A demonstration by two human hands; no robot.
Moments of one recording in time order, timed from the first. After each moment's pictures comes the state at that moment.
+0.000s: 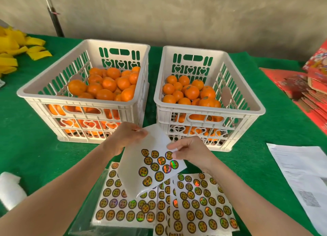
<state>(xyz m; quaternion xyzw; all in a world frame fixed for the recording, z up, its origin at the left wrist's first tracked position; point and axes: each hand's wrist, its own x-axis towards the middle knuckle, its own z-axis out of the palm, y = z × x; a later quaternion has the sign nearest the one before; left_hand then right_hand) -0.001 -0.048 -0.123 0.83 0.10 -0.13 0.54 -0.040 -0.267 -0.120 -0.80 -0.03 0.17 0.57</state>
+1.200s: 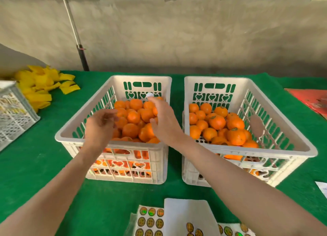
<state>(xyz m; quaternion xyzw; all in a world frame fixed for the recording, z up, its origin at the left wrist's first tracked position) 0.059 0.079 -0.044 0.81 0.07 0.26 0.52 0.087 -0.107 -0.035 -0.85 -0.26 -0.16 0.42</state>
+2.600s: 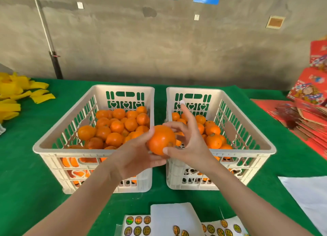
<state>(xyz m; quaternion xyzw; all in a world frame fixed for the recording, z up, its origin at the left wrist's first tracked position) 0.020 -0.009 -0.019 0.48 -0.06 -0.31 0.82 0.014 -0.189 -0.021 -0.79 -0.23 -0.07 0.57</state>
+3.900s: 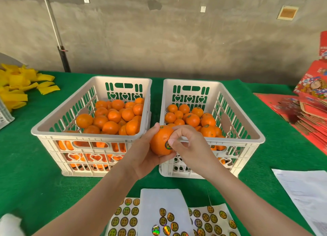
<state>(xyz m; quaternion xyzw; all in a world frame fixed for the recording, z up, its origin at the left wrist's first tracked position) -0.011 -0.077 -0.041 0.43 0.04 -0.21 0.88 -0.035 -0.225 -0.015 -0.85 -0.15 -0.06 0.49</state>
